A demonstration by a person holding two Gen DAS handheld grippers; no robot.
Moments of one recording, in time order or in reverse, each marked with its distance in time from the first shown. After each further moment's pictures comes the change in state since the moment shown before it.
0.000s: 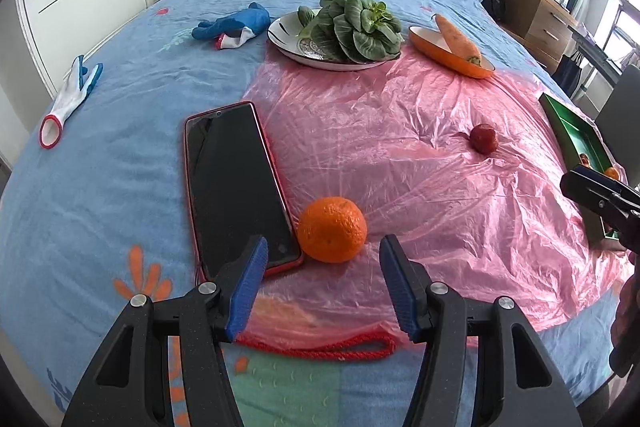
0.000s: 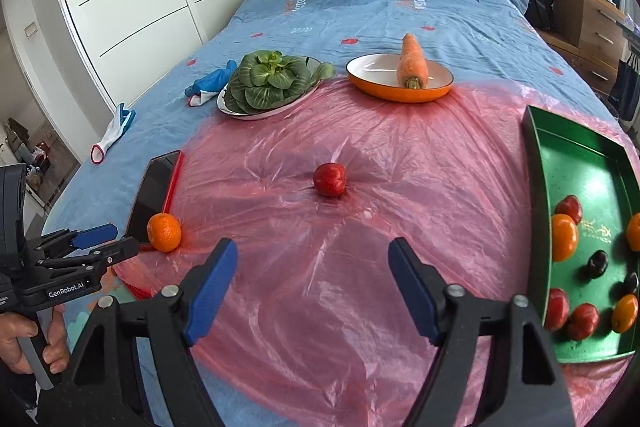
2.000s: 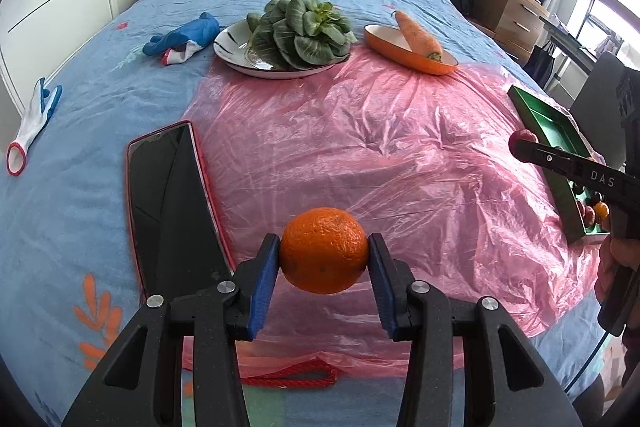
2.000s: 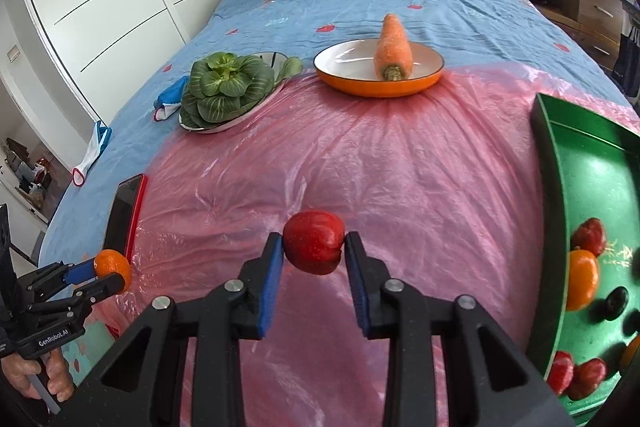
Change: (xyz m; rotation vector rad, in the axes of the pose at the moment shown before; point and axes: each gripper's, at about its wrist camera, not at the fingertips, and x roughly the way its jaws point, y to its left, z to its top) left arm 0.005 -0.038 0.010 0.062 -0.015 -0.103; right arm 0.037 -0.056 0.026 0.080 0.036 0.002
